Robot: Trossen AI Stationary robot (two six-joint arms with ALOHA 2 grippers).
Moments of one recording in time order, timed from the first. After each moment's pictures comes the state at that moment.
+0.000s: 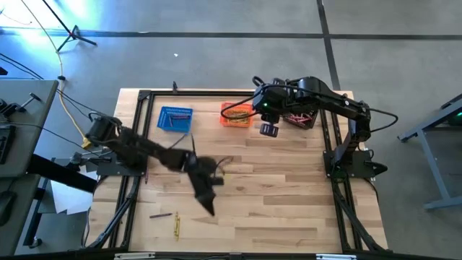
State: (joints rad) left arm -0.22 1.65 0.86 0.26 0.82 -1.22; right arm -0.09 1.79 2.24 -1.57 0.36 -0.01
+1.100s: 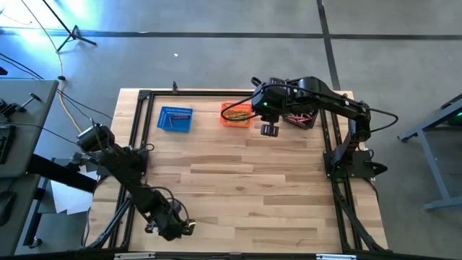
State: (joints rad) left arm -0.84 1.65 0.95 -0.36 0.14 -2.34; right arm -0.09 1.79 2.24 -1.54 0.36 -0.11
